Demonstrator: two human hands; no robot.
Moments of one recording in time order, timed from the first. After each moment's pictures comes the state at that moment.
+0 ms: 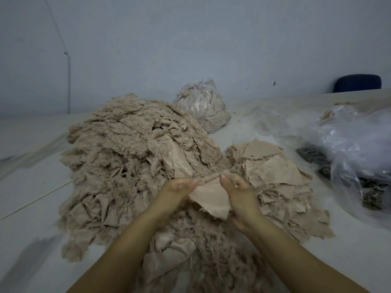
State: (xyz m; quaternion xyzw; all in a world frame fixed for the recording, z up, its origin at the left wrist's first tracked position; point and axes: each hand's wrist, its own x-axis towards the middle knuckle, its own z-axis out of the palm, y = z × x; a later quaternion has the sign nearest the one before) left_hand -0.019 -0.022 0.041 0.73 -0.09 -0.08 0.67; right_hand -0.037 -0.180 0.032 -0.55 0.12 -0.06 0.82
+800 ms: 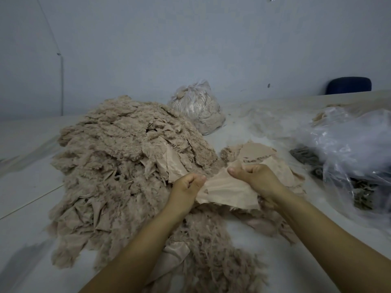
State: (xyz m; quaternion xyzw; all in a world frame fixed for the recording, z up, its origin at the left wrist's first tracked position) left_hand -0.005 -0.061 0.030 0.76 -0.14 0.04 0.64; right_hand -0.019 -0.252 0.065 -0.75 0.05 -0.01 0.66
